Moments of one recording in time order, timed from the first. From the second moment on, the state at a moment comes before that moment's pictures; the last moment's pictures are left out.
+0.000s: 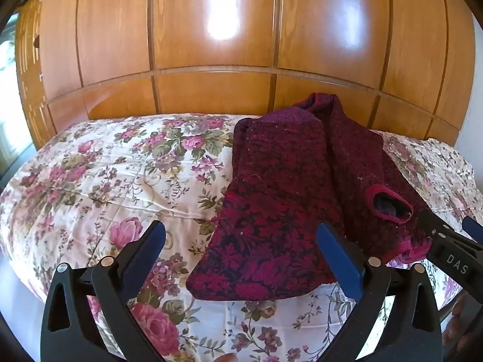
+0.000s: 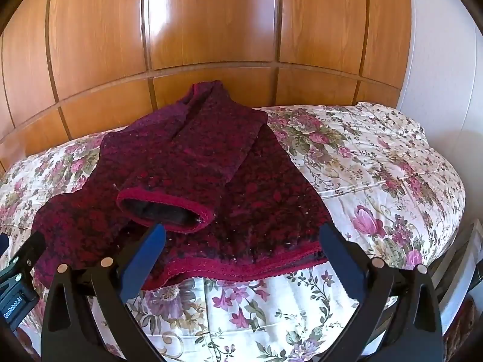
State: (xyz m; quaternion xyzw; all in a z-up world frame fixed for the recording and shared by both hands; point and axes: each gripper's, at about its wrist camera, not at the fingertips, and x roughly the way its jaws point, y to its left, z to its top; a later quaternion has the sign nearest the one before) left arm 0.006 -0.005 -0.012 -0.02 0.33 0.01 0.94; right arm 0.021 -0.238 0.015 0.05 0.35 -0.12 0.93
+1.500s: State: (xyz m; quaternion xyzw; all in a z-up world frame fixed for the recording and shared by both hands) left arm 0.005 0.003 -0.019 -0.02 0.33 0.01 0.94; right arm 0.019 -0.237 0.017 0.05 0.34 -0.08 0.93
